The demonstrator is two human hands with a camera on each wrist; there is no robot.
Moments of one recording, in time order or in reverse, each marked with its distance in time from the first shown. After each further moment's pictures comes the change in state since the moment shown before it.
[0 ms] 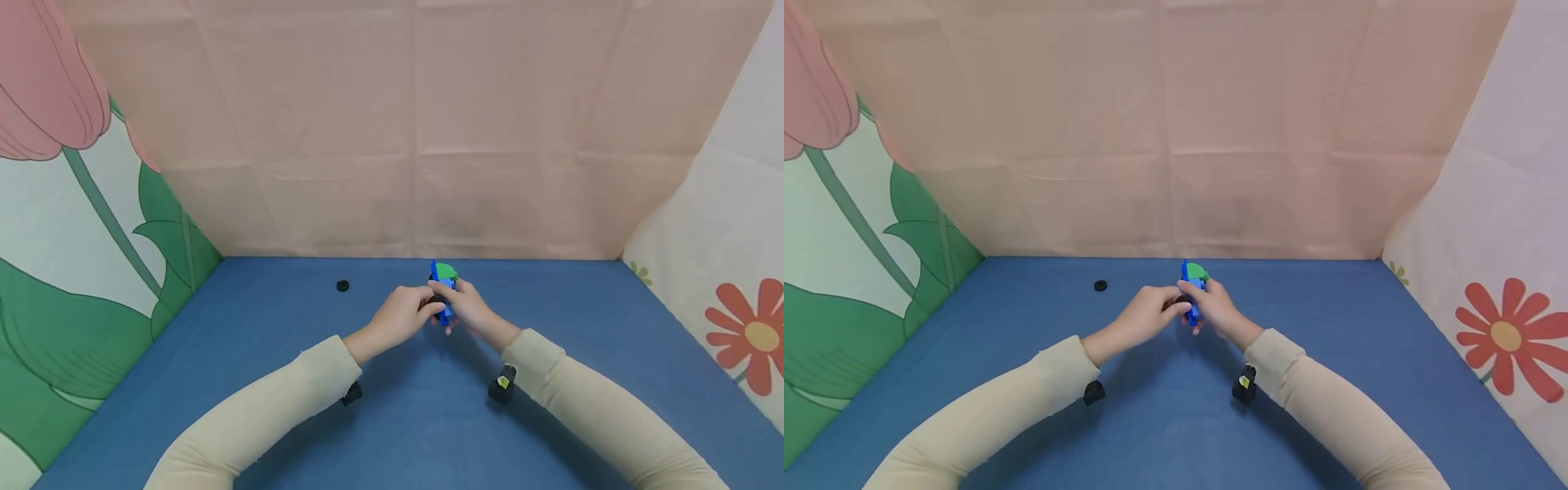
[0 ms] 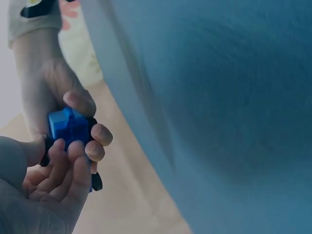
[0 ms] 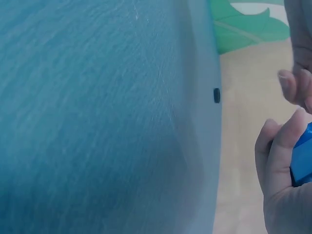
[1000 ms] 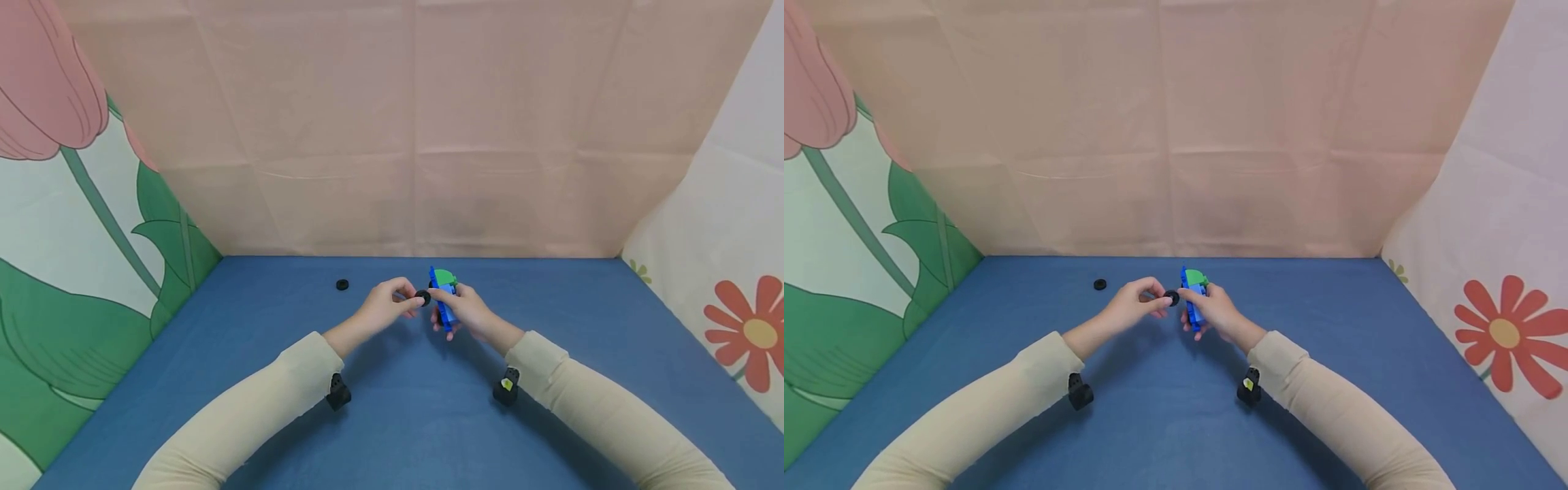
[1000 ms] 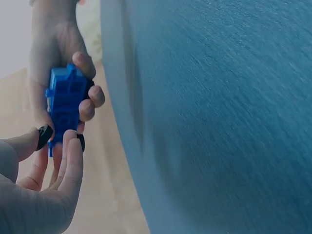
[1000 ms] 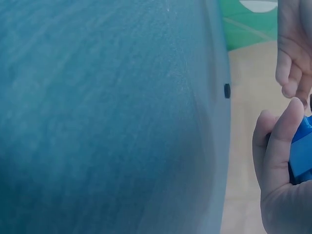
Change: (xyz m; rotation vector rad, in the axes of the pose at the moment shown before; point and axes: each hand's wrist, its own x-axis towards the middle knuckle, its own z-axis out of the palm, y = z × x) left_hand 0.000 -0.036 -0.009 -0.485 -0.014 -0.266; right_hand -0.003 0.007 -0.001 -0.029 -0.003 0.059
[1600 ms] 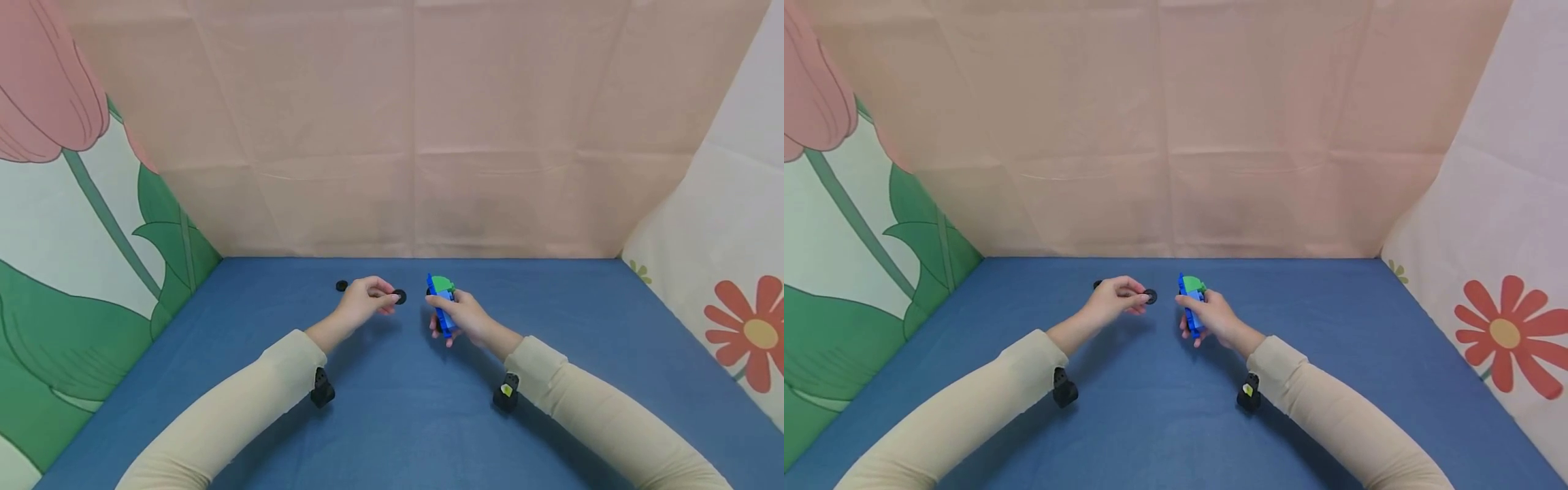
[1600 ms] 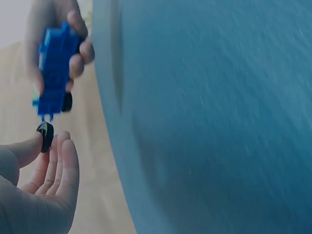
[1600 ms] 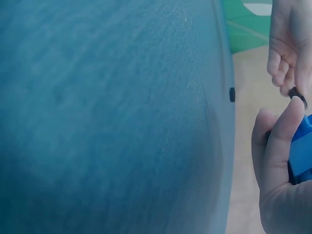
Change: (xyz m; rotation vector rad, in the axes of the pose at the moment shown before) left_hand -0.002 -0.017 -0.027 -0.103 0.137 -0.141; right_hand -0.003 0.005 0.004 0.011 -0.006 0.036
